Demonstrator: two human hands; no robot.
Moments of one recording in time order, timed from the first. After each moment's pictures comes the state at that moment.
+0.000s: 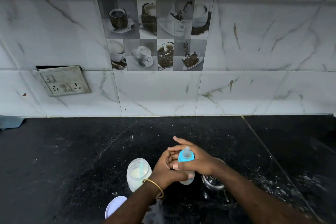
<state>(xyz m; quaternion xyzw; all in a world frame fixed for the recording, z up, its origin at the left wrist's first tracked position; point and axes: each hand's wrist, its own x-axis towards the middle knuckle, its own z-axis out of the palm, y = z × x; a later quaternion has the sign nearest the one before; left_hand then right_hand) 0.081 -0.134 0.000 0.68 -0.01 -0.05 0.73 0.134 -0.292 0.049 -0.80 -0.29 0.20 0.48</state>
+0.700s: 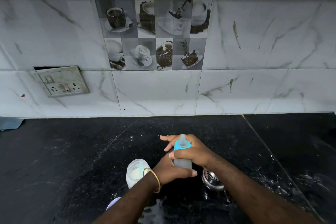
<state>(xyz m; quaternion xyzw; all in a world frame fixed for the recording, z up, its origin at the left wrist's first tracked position) 0.083 -0.139 0.045 0.75 -0.09 -0.11 0.64 0.133 -0.274 0.085 -0.74 -0.29 0.19 0.58</state>
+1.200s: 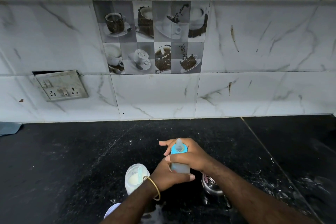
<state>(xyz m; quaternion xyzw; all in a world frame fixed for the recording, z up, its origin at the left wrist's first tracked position) 0.083 -0.137 0.033 0.75 -0.06 -0.08 0.66 0.129 -0.269 0.089 -0.76 -0.27 0.16 0.56</state>
